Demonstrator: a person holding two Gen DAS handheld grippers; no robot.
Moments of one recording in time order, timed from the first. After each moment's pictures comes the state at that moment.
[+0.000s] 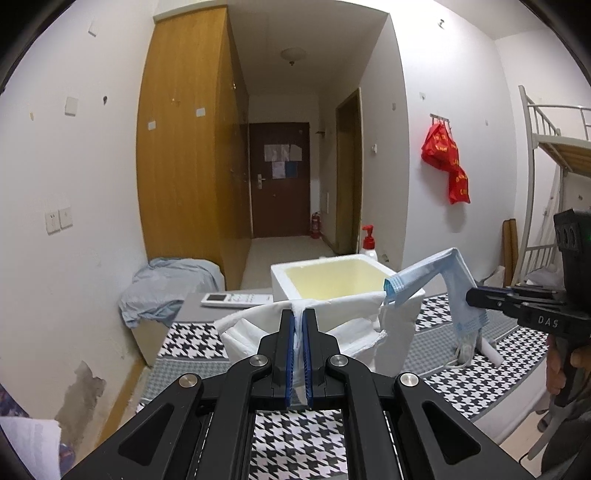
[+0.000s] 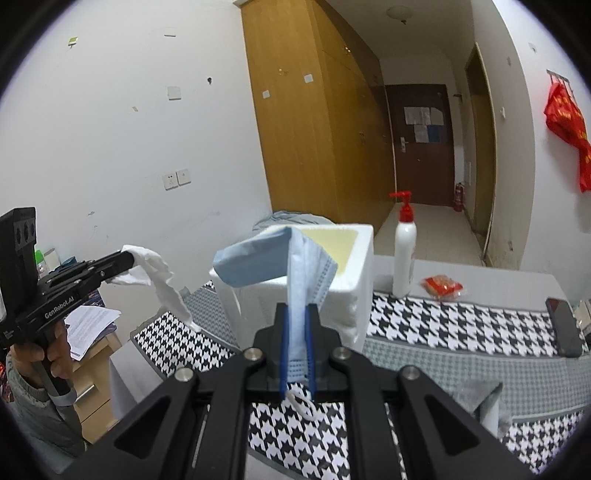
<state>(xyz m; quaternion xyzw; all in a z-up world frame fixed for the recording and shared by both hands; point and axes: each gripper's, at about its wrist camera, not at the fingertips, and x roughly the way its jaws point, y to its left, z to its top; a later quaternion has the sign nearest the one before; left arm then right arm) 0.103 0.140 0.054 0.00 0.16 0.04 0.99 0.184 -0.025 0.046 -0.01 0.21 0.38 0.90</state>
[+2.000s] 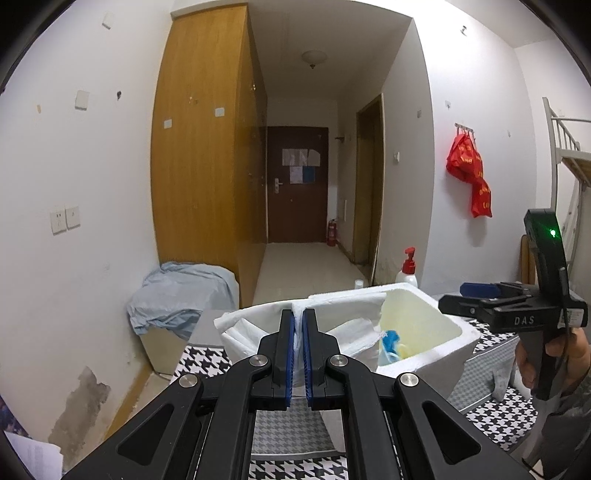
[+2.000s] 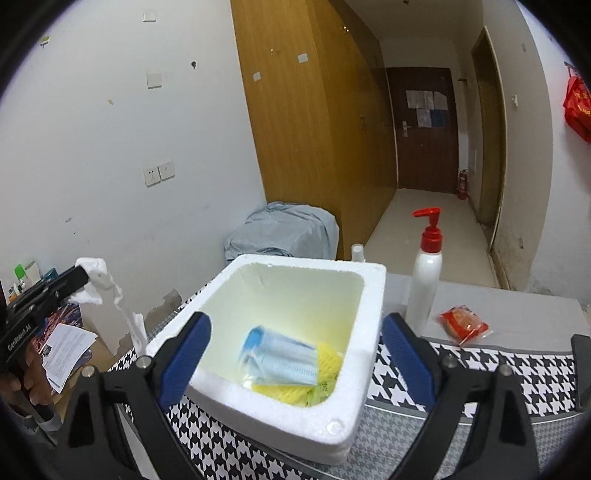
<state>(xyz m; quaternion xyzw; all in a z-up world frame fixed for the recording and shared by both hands) 0.159 0.180 0.069 -0.01 0.15 0.06 0.99 0.281 0.039 0.053 -0.01 0.25 0.38 0.89</state>
